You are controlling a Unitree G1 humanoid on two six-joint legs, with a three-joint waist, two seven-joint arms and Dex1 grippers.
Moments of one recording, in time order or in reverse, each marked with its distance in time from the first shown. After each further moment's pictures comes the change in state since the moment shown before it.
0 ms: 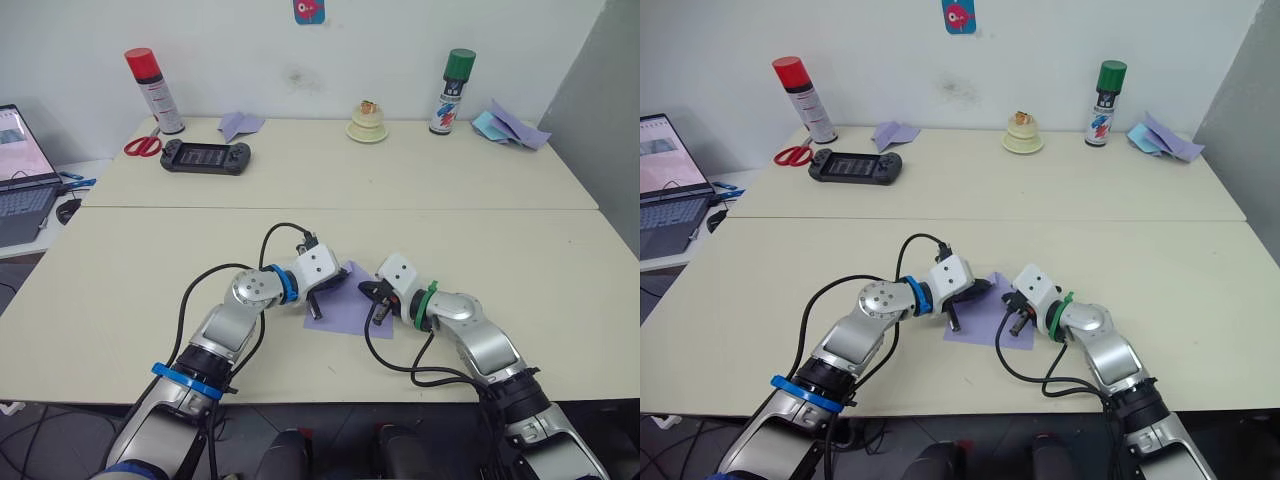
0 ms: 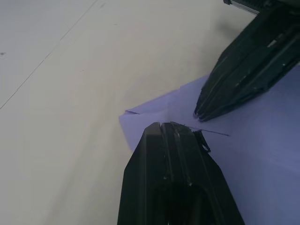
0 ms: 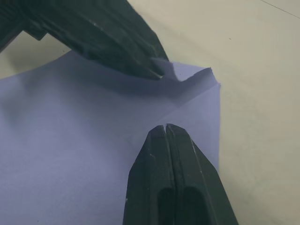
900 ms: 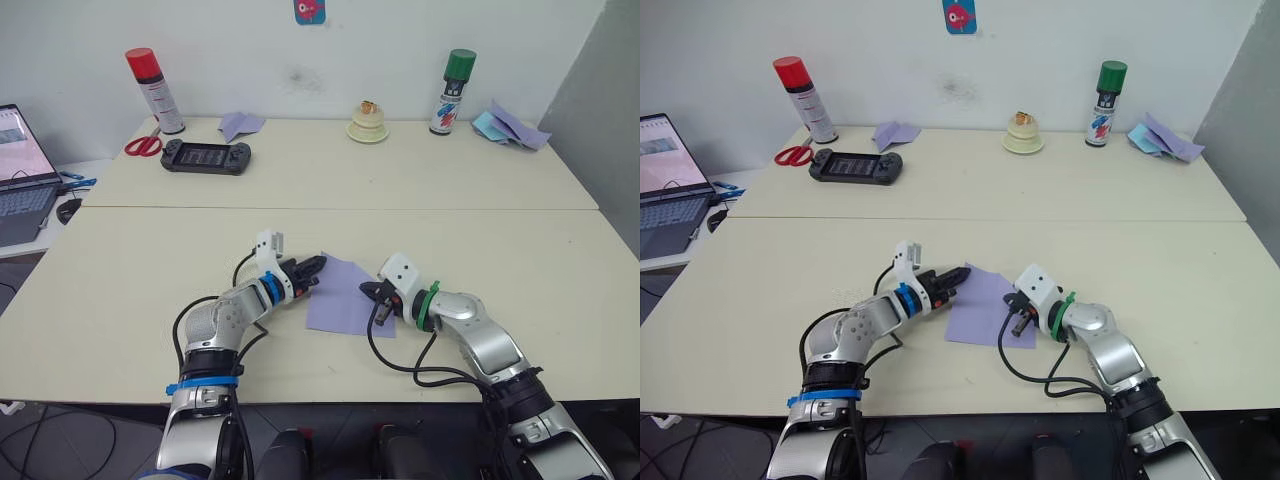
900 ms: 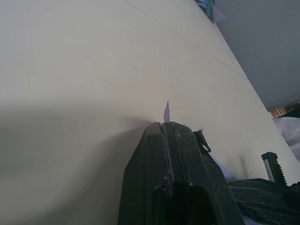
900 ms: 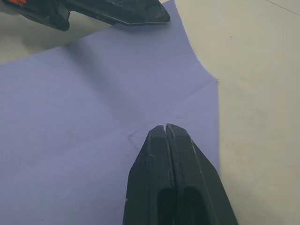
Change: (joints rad) left arm -0.005 -0.256 0.541 0.065 -0.594 0.692 0.263; right arm -0.003 -0.023 0.006 -0.006 0.024 -0.001 0.007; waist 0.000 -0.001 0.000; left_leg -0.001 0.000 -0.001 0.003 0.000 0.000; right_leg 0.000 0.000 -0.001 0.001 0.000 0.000
